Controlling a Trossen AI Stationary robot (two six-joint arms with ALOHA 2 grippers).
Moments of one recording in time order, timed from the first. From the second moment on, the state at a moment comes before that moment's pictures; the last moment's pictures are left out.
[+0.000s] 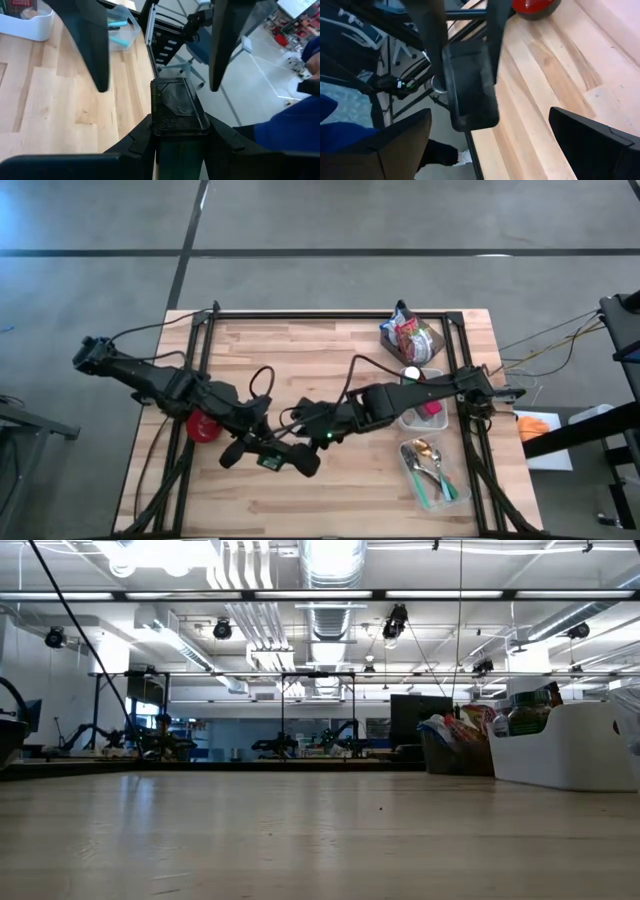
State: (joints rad) left arm -0.35 1.13 1.02 -0.36 0.19 -0.47; right arm 0.29 2.04 2.14 -0.77 0.01 0.88
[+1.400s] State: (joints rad) left arm -0.27 1.13 1.01 -0.27 0.32 -0.56; right arm 0.29 2.04 2.13 -0.66 0.05 0.88
